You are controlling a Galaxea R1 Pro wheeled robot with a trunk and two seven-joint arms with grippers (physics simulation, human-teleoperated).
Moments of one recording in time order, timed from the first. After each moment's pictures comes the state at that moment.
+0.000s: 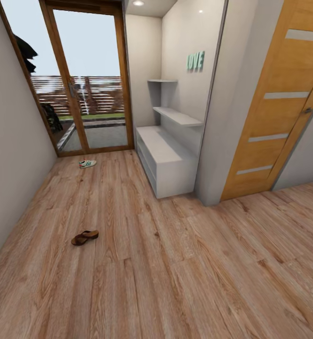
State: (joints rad) left arm -0.17 0.09 0.06 -0.20 0.07 -0.50 -0.01; right arm -0.04 -0.11 0.01 -0.50 0.05 -0.35 -0.07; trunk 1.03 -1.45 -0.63
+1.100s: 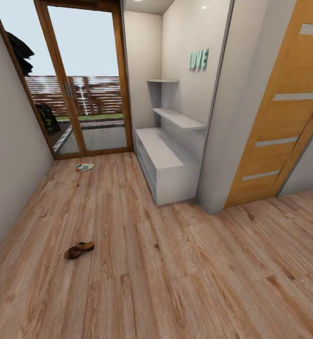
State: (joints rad) left arm -0.17 0.09 0.06 -0.20 0.07 -0.50 -0.01; right arm -0.04 -0.11 0.01 -0.50 0.05 -0.35 -0.07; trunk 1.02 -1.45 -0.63
